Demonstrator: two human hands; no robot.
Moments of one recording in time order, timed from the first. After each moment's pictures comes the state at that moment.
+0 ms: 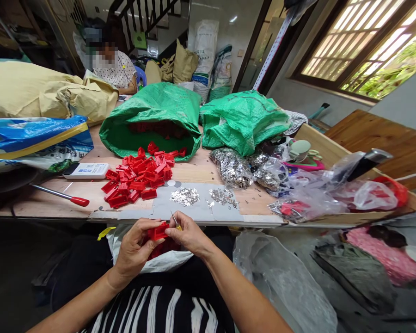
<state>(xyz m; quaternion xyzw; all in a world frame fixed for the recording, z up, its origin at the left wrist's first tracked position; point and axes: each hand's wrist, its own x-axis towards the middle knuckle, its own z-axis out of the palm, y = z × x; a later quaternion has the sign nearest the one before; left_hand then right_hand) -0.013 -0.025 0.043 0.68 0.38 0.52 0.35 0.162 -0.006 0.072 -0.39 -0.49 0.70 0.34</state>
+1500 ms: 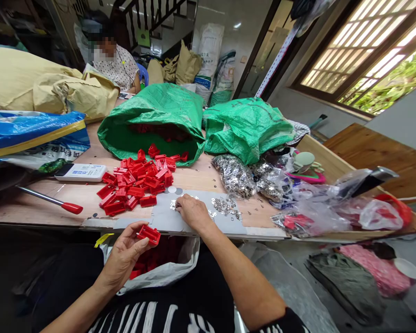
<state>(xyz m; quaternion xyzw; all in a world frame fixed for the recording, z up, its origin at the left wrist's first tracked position) -0.021 -0.012 0.036 0.27 0.38 0.55 0.69 0.175 0.083 0.077 -0.58 -0.81 0.10 0.01</state>
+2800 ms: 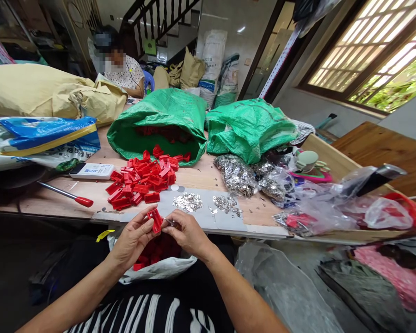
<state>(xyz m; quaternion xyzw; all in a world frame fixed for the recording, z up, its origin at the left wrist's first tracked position) -0.012 -0.002 0.061 0.25 0.33 0.54 0.73 0.157 0.019 0.086 -0.41 -0.76 0.40 0.31</state>
